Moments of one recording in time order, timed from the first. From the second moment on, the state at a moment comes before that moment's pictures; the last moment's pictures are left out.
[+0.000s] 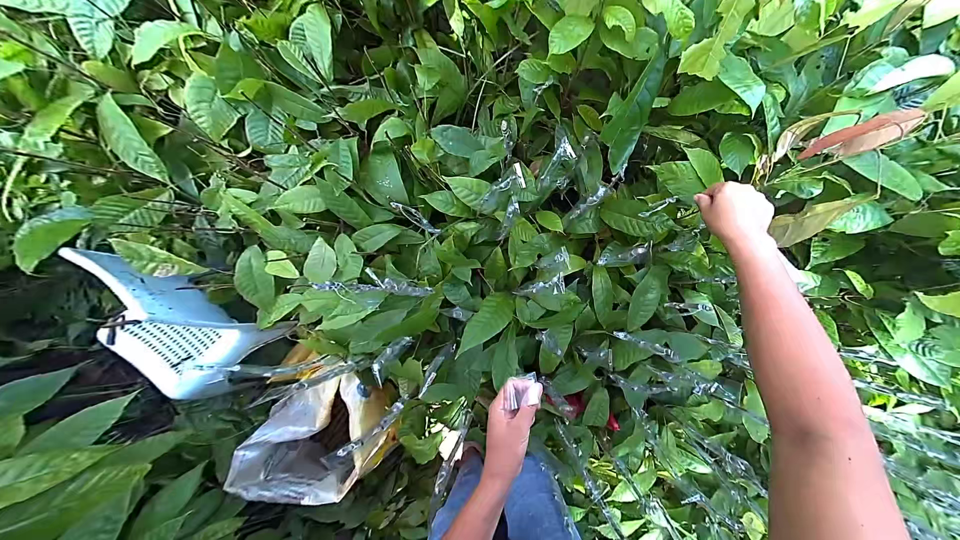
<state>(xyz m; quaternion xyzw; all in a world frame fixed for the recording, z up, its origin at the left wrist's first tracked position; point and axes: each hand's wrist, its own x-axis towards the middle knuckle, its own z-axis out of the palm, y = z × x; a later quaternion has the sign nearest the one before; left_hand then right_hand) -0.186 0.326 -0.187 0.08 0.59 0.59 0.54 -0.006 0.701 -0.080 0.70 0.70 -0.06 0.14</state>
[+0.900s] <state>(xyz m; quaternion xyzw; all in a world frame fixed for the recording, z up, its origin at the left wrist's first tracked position) -0.190 0.302 -0.221 0.16 0.50 0.63 0.57 -0.047 0.694 -0.289 0.54 0.77 -0.11 0.32</state>
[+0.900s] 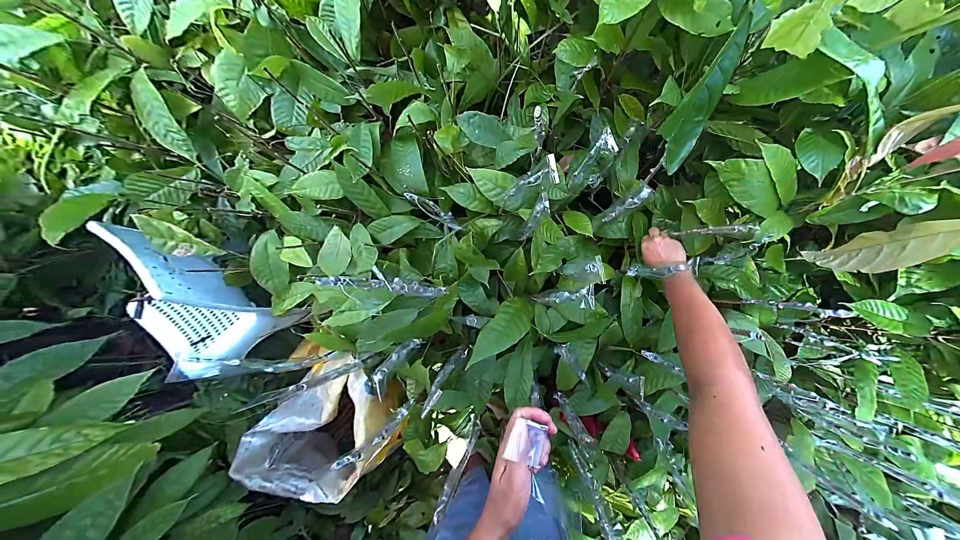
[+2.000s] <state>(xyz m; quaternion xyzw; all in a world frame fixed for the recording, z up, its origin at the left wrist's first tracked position) -0.192 0.343 -0.180 0.25 0.51 0.57 0.60 -0.053 0.421 -0.157 0.38 0.56 -0.73 -0.11</state>
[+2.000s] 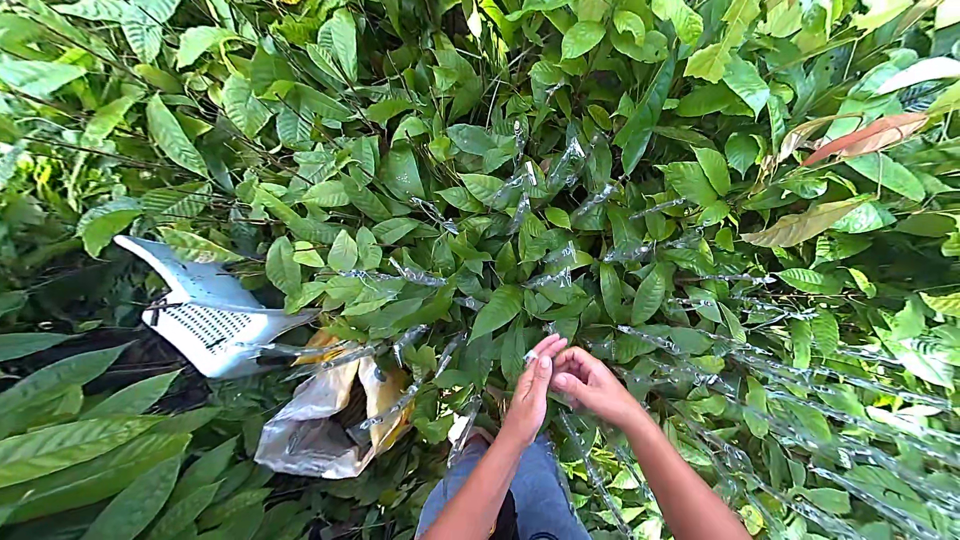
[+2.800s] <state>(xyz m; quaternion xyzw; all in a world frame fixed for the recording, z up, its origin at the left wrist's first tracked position) -0.201 0.350 -0.188 0.16 0.59 0.63 0.47 0.034 0.563 -0.071 0.57 0.81 -0.13 0.00</state>
